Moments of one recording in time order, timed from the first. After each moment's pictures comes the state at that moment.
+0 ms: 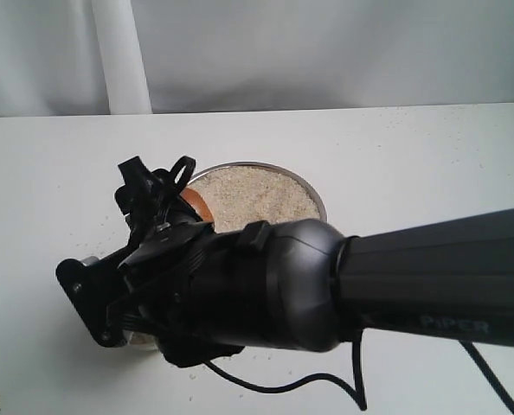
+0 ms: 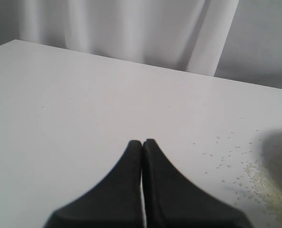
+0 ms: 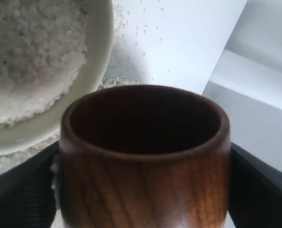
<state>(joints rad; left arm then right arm) 0.12 -0.01 0.00 0.20 0.34 -0.34 1.13 1.98 -1.30 -1.28 0.64 -0.05</state>
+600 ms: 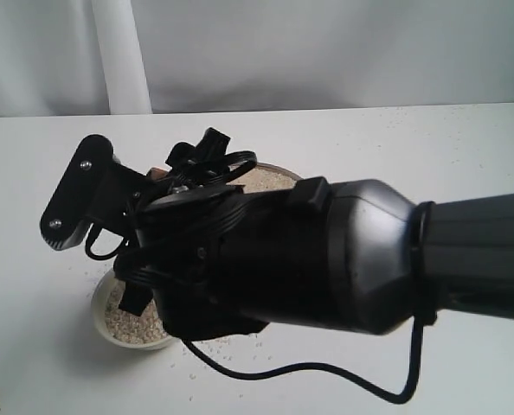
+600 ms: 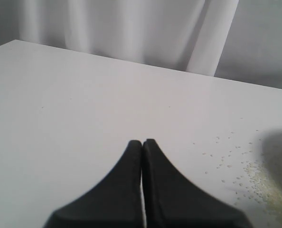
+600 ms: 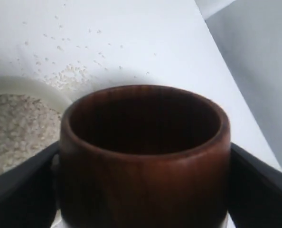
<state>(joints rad) 0.12 -0.01 0.00 0.20 0.34 -0.34 1.13 1.87 -1.30 -1.13 0.65 0.71</state>
